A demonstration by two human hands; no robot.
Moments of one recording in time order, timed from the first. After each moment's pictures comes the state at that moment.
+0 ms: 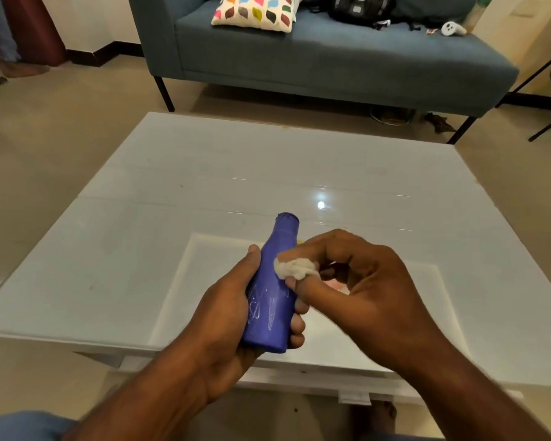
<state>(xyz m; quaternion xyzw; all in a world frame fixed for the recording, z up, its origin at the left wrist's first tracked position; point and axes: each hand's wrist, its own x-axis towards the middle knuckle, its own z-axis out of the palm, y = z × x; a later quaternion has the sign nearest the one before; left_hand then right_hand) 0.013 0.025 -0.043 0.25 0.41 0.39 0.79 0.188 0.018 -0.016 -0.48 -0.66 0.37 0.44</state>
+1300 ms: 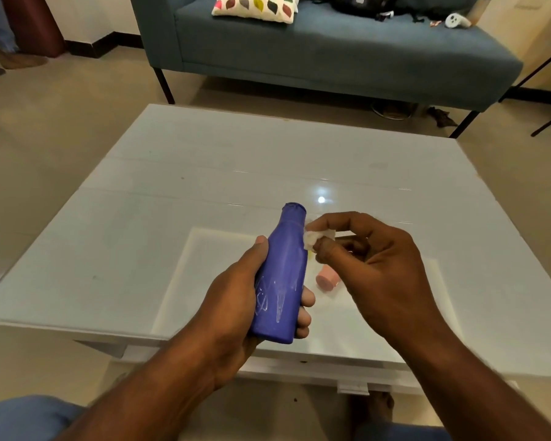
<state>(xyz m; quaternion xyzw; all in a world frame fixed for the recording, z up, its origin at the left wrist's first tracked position) 0.011 0.022 -0.040 0.27 0.40 0.35 0.80 0.194 0.025 -0.021 -0.56 -0.60 0.34 0.47</state>
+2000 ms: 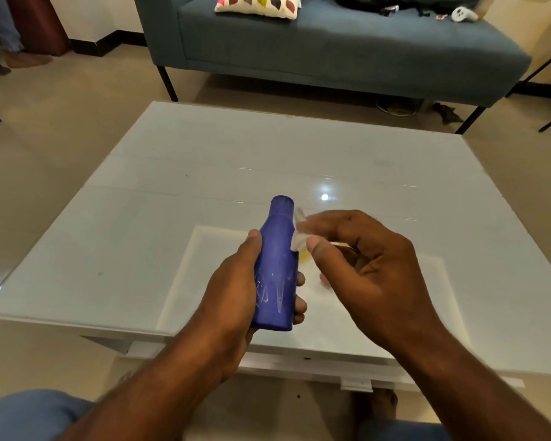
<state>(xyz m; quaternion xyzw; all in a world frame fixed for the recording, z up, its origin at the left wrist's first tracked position) 0.012 0.025 -0.040 0.28 0.42 0.40 0.76 0.183 0.018 -0.019 -0.50 -0.66 0.30 0.47</state>
